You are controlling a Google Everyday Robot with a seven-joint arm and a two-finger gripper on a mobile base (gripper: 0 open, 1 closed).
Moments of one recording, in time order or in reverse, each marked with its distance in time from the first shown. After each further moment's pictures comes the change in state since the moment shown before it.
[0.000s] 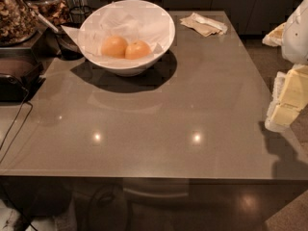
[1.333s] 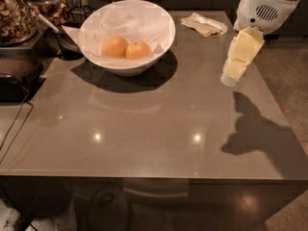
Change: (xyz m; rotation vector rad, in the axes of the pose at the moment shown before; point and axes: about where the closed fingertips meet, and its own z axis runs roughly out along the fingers) arm -0.054 -0.082 0.039 -0.102 -0.015 0.130
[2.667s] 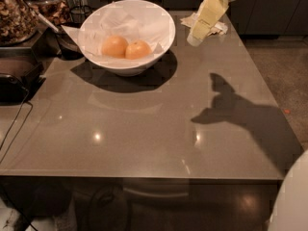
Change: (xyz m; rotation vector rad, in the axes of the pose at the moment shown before) arm -0.090 -0.065 -0.014 0.075 -0.204 0.003
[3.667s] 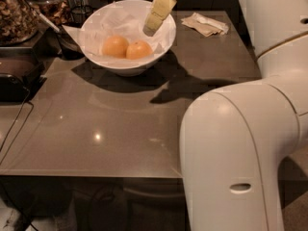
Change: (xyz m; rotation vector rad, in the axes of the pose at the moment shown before) arm -0.101 -0.017 0.071 -0.120 -0.094 -0.073
